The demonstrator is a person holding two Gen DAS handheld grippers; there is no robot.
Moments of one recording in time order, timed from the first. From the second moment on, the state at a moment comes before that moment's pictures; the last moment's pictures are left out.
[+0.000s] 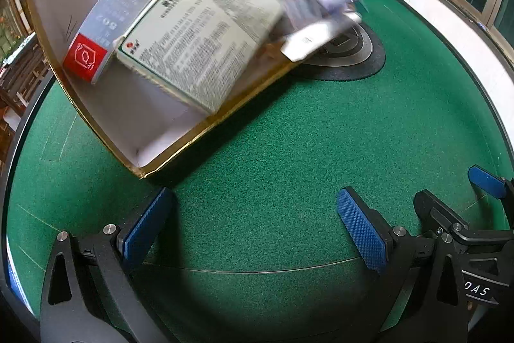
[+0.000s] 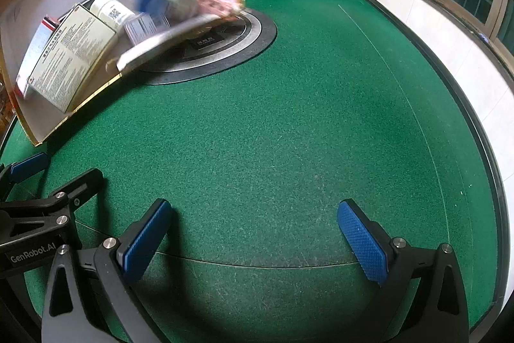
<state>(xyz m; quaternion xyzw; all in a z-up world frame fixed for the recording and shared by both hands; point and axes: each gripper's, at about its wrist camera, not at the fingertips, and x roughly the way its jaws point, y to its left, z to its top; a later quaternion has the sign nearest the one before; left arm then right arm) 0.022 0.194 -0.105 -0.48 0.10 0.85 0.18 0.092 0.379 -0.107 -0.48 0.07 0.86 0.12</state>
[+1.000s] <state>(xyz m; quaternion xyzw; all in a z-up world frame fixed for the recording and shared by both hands) 0.020 0.196 -0.106 -0.48 0.10 0.85 0.18 0.092 0.382 -0.107 -0.48 0.07 0.86 0.12</state>
